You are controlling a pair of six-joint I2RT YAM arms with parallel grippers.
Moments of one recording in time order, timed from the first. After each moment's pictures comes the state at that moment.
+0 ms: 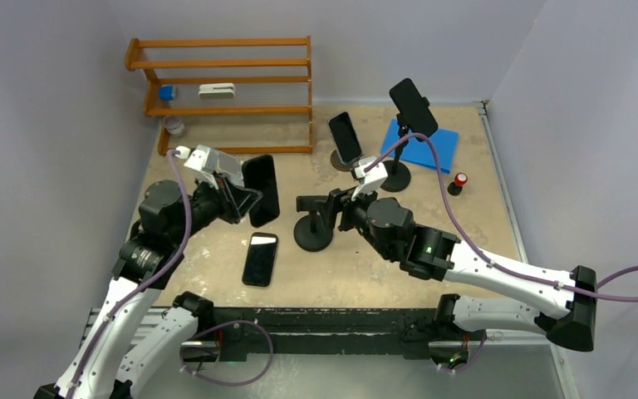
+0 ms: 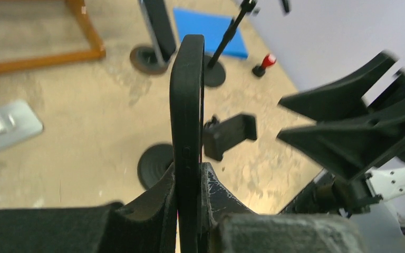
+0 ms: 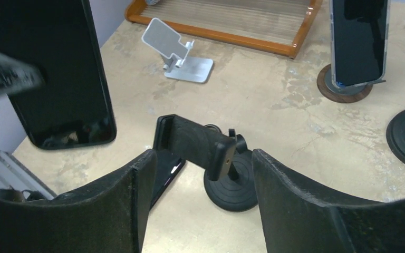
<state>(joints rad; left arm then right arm) -0.37 0.66 0.90 -0.38 0.31 -0.41 1.14 1.05 0.92 -0.10 0.53 0.38</state>
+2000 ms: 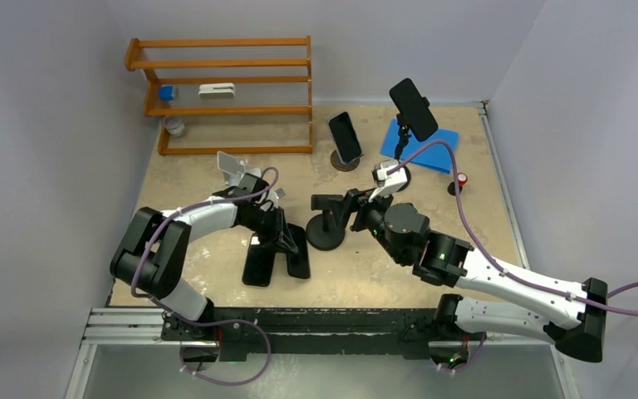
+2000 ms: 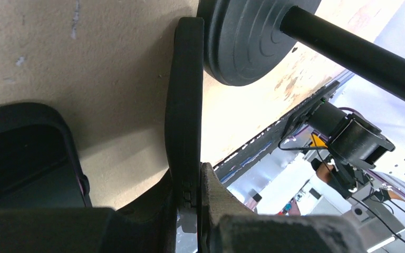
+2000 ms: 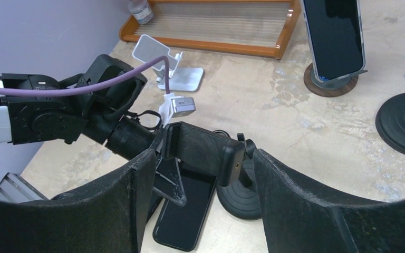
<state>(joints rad) -0.41 1.57 0.77 -0.41 0.66 -0.67 1.10 0.94 0.83 -0.07 0.56 0.43</state>
